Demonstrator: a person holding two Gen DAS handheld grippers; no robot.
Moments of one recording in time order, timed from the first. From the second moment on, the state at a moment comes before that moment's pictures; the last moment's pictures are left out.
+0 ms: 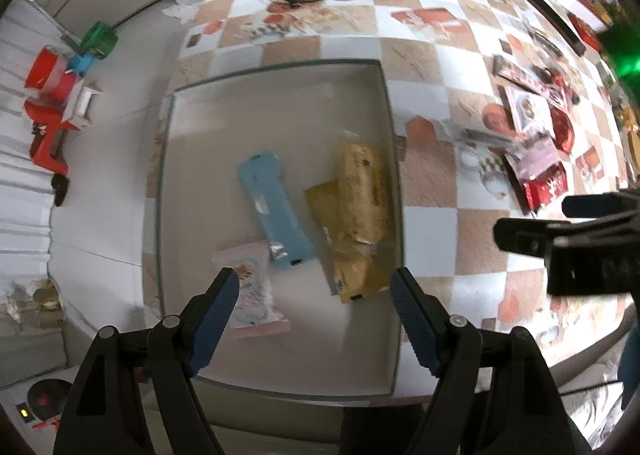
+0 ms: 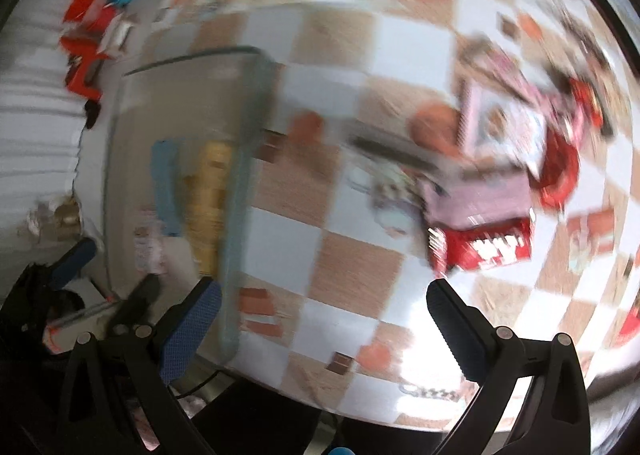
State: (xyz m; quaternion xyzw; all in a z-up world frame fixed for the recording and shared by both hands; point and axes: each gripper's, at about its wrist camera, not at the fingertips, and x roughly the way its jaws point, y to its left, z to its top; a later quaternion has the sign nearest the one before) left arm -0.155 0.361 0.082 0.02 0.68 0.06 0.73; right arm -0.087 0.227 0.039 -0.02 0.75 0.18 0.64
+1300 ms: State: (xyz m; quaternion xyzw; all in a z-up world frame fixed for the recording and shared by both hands) left arm -0.021 0.285 0.001 -0.24 0.76 0.05 0.61; right arm -0.114 0.049 -0.034 -0.01 0.76 0.01 0.65
